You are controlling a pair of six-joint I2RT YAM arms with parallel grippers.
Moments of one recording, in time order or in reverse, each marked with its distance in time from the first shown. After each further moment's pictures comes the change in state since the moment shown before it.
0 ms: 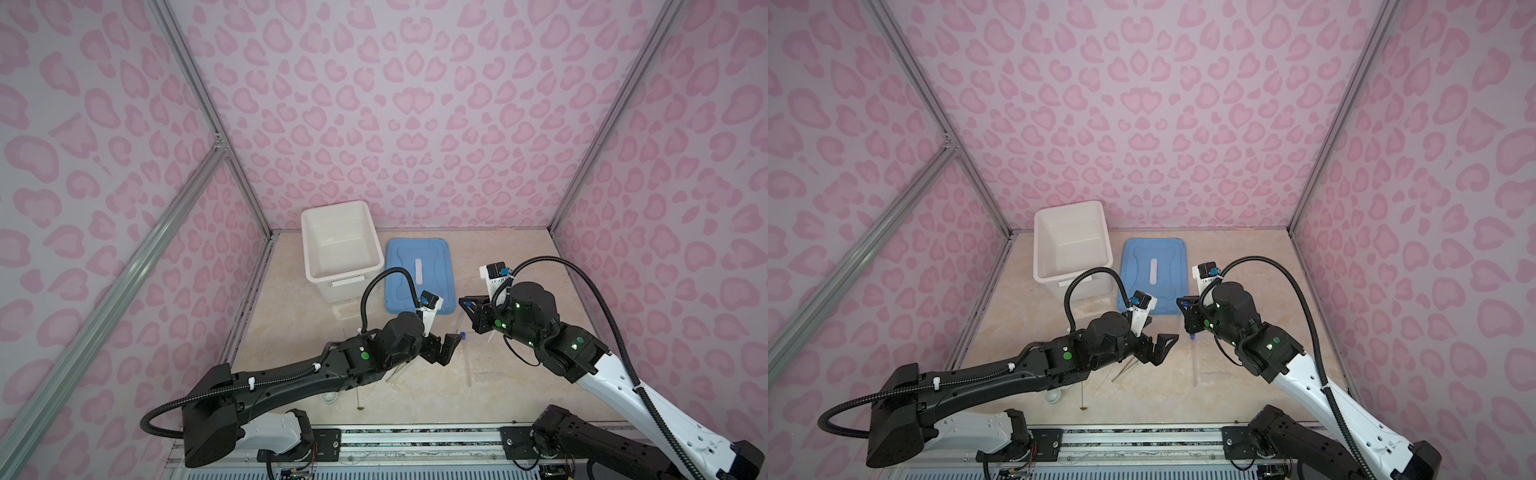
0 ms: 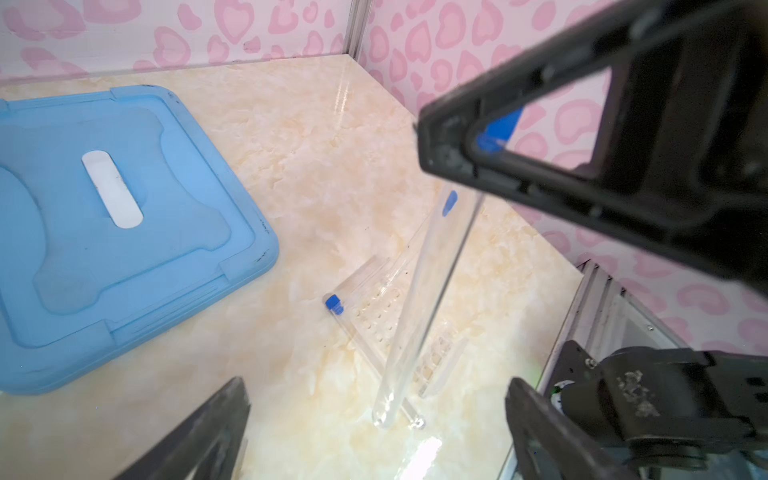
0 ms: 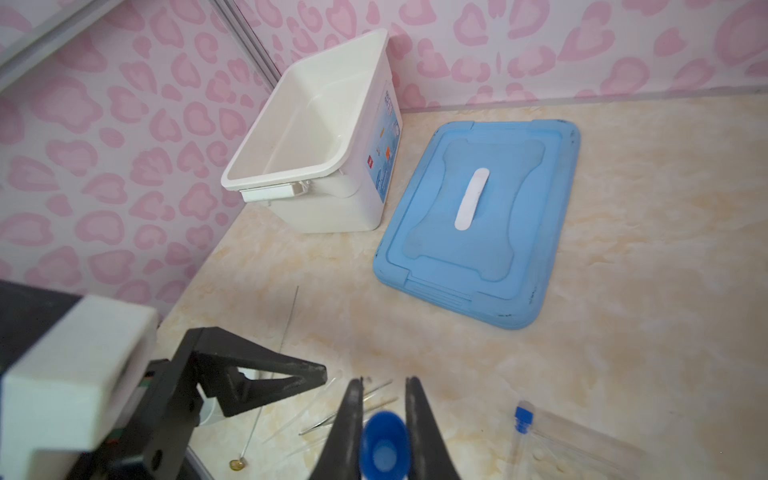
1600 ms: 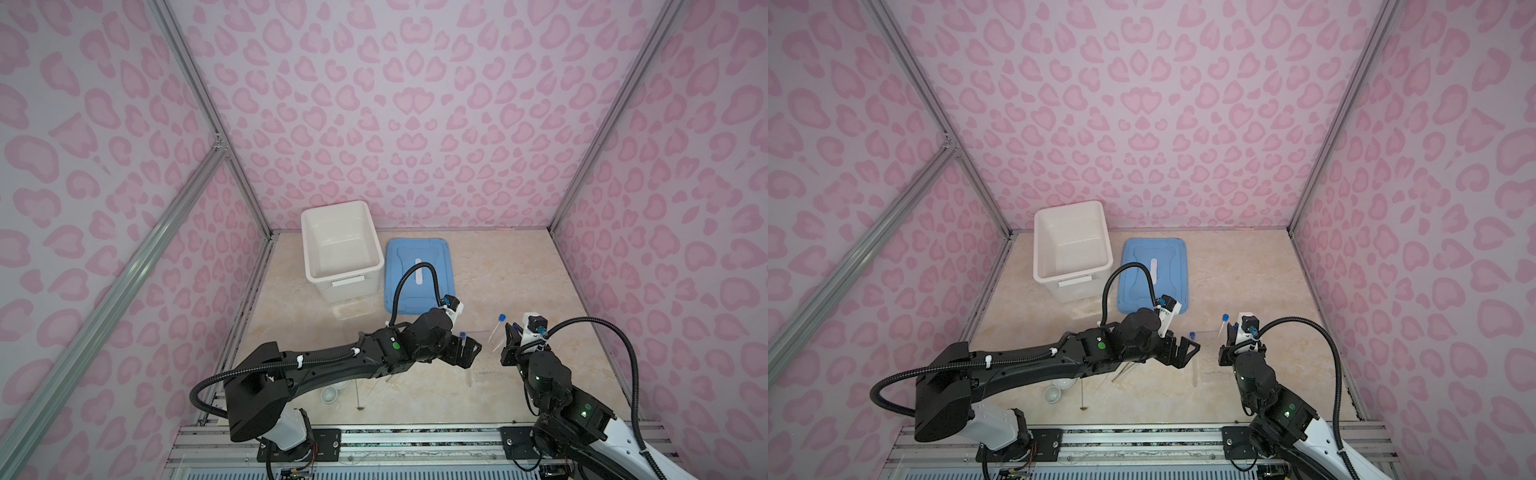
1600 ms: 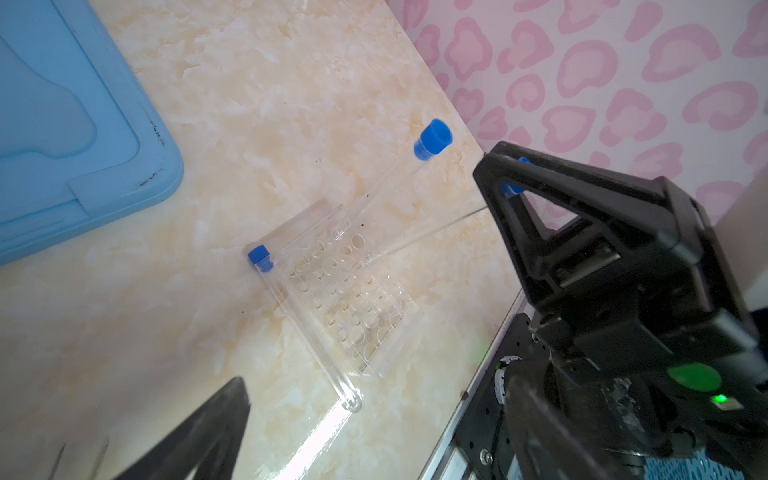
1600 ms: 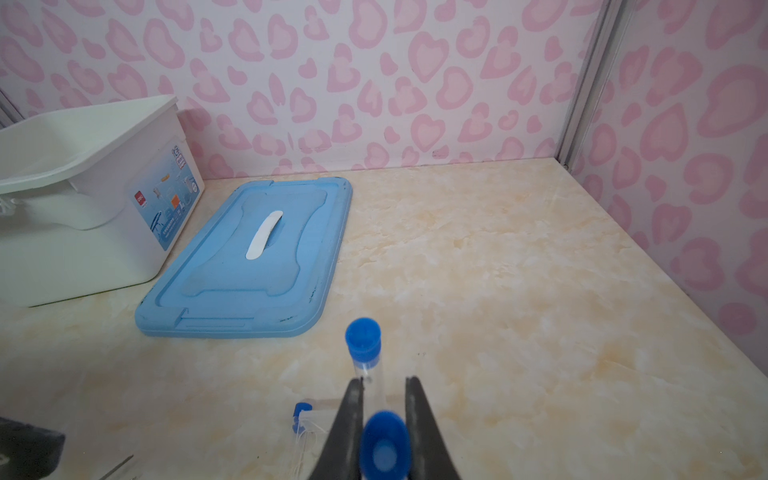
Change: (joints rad) left arm -0.018 0.249 0.148 -0.059 0.160 -0.163; right arm 0.058 -0.557 -0.628 0.210 0.614 -0.090
